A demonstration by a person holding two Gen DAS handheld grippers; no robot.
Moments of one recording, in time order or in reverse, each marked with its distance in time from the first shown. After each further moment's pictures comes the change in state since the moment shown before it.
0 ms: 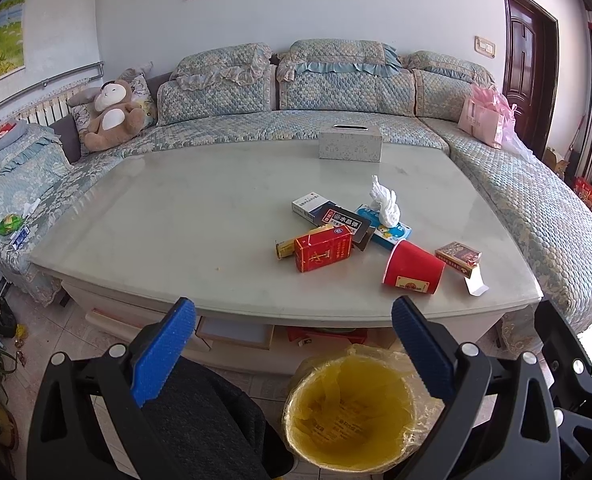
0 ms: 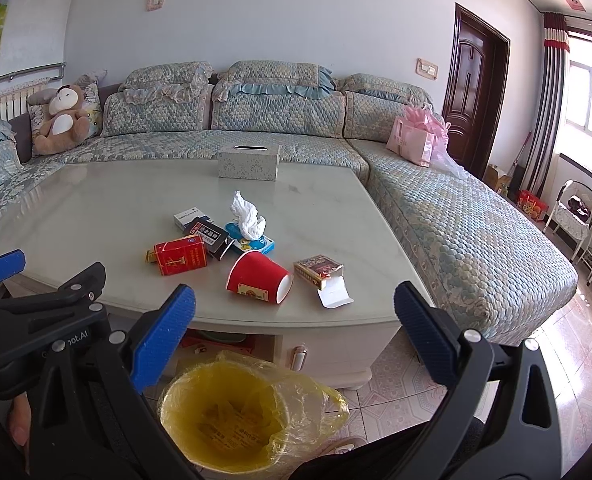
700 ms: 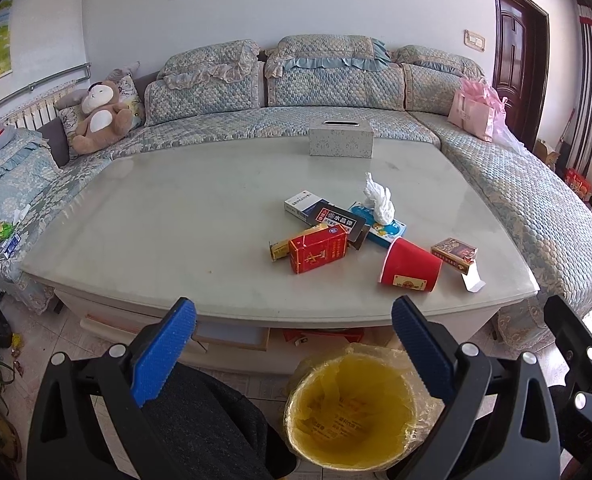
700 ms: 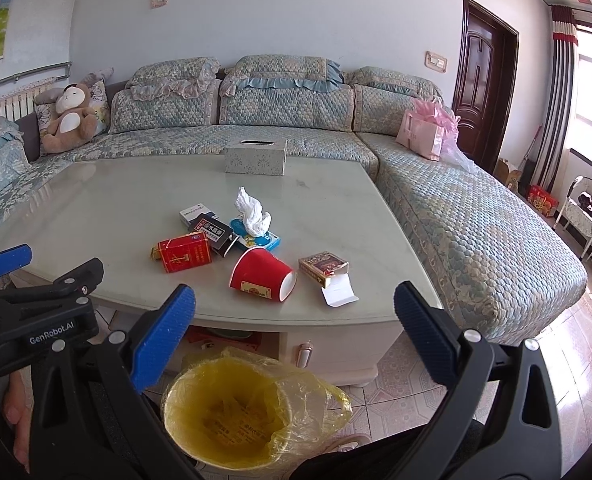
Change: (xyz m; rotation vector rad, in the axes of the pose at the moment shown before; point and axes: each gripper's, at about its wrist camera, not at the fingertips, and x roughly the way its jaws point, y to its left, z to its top) left arm 0.009 0.006 0.009 0.030 0.020 -0.039; right arm 0.002 -0.007 0.007 -0.010 0.023 0.031
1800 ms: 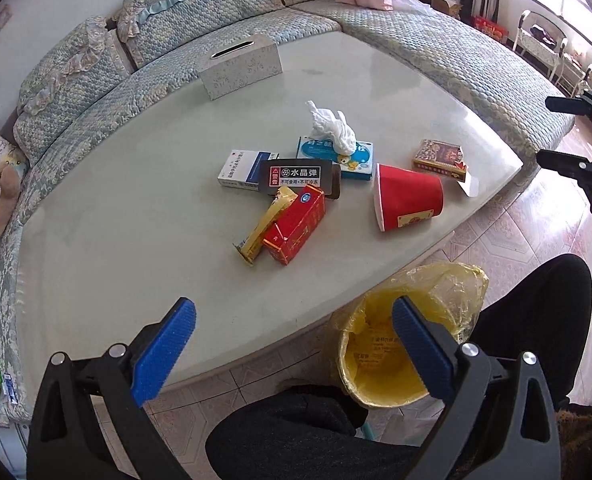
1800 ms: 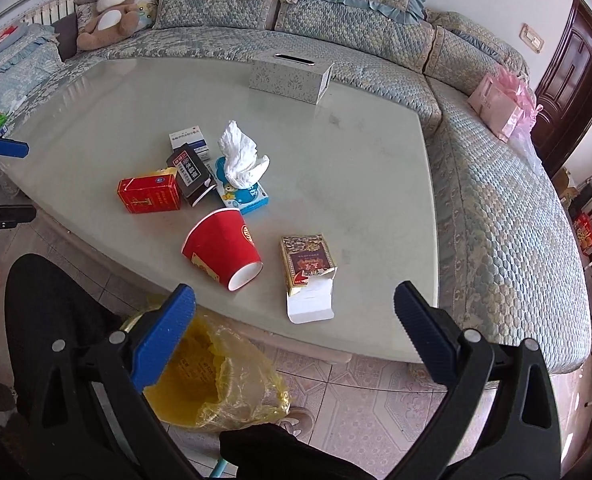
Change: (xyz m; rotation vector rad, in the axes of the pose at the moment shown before) left arm 0.115 0.010 0.084 0.508 0.362 -0.262; right arm 0.148 -0.064 0.076 -0.273 0.380 0.194
